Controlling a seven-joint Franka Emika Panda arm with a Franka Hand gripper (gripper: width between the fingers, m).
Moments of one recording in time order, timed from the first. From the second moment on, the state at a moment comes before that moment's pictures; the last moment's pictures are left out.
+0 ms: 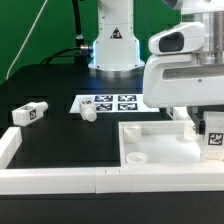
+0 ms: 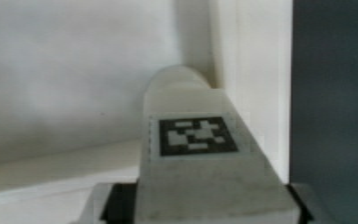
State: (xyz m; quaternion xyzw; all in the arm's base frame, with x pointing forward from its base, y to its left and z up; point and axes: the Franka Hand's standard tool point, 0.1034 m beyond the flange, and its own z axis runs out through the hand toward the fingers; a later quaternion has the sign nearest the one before) arm 0.646 0.111 0.072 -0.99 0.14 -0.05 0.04
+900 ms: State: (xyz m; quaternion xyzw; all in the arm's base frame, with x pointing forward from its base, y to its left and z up) arm 0.641 0.111 0.069 -0.76 0.65 0.01 0.08
